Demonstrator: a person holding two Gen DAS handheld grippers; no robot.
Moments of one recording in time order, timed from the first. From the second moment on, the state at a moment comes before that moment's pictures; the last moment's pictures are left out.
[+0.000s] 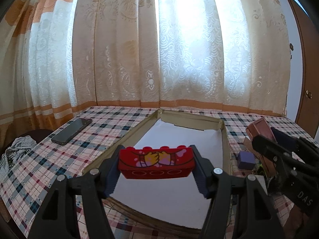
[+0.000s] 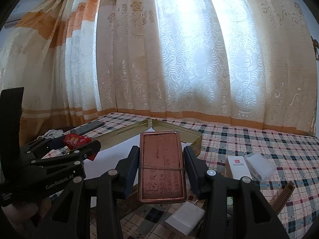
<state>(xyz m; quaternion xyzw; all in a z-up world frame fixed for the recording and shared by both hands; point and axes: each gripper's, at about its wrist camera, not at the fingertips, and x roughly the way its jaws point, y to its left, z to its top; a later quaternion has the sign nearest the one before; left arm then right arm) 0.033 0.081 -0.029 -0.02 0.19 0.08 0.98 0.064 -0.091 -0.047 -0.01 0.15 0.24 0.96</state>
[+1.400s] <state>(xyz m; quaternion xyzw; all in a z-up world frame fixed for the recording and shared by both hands) 0.104 0.114 -0.014 0.01 0.31 0.06 0.95 0.122 -0.034 -0.025 -0.03 0.24 0.29 0.93</state>
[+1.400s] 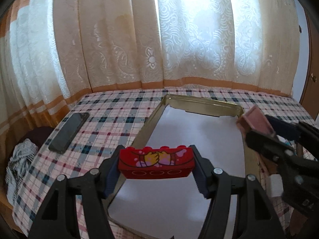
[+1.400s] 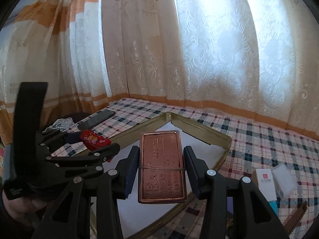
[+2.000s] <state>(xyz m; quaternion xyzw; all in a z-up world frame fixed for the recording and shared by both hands) 0.163 0.123 -0.024 0.03 0.38 0.08 0.92 0.171 -0.014 -0.050 -0.04 0.30 0.28 0.91</state>
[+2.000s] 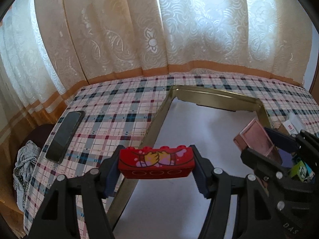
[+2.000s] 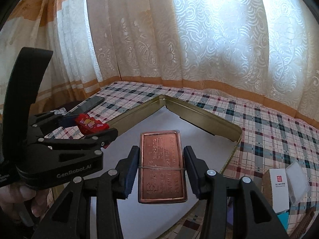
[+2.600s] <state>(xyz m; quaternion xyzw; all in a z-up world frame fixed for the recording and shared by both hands) 0.089 0.095 -0.006 0.01 0.30 0.09 0.95 0.106 -0.087 -0.027 -0.03 0.24 0.27 0.93</state>
